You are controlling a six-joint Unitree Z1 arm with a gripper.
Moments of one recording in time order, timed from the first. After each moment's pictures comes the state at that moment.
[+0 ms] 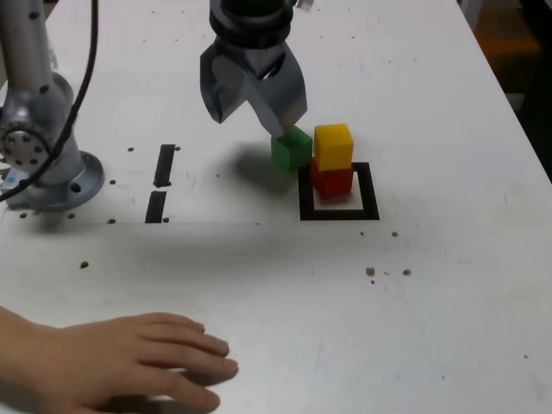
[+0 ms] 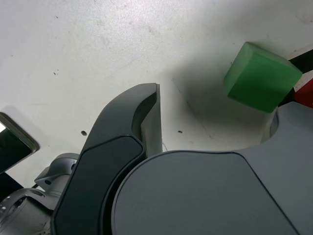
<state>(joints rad) 0.06 1.75 -1.17 1.14 0.13 0.62</state>
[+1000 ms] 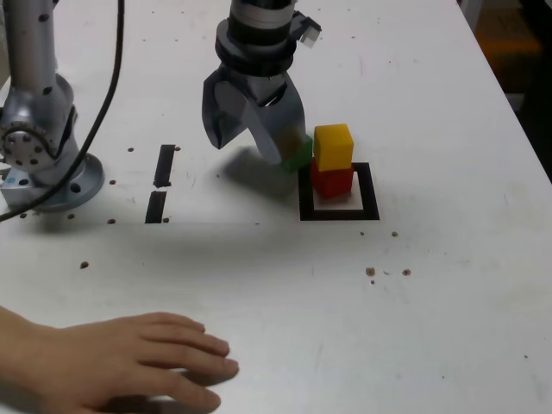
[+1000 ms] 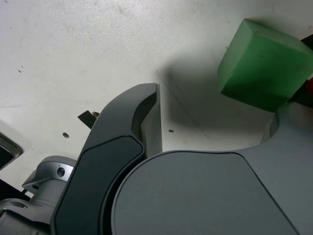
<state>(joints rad) 0.06 1.81 -1.11 1.07 0.06 0.67</state>
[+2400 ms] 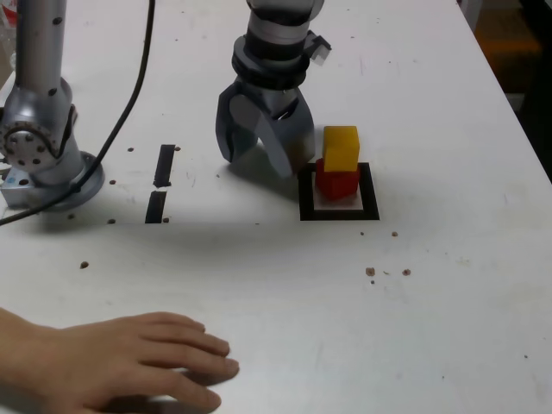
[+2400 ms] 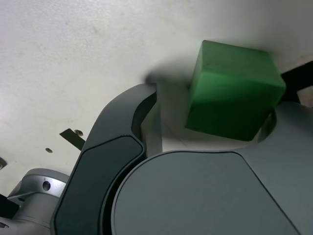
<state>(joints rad) 0.11 1.90 -1.12 1.00 0.01 0.71</state>
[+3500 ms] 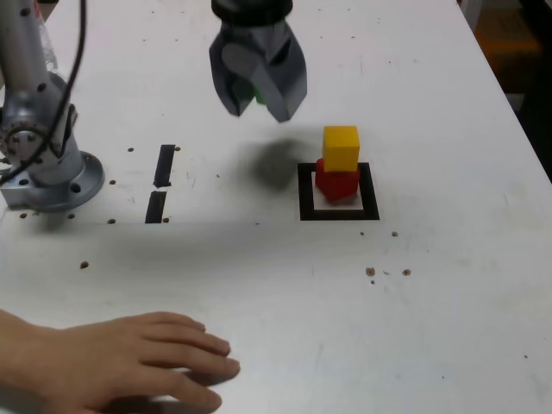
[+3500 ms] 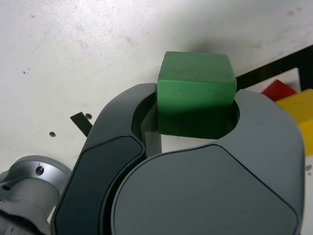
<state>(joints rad) 0.13 1.66 -1.20 1.09 0.05 0.58</state>
